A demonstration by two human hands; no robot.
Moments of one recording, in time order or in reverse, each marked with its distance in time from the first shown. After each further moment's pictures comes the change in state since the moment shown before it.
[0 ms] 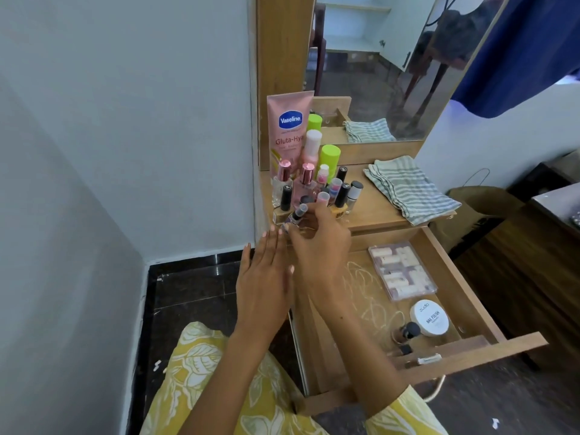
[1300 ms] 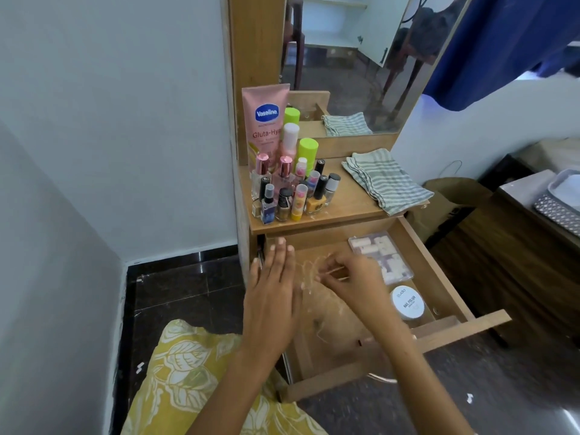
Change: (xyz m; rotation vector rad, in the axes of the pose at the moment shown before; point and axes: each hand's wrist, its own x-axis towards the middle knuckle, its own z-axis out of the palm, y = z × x) left_hand -0.028 0.032 0.016 -0.114 -0.054 0.085; right_hand -0.021 0.073 -0.086 -0.292 -0.420 0.048
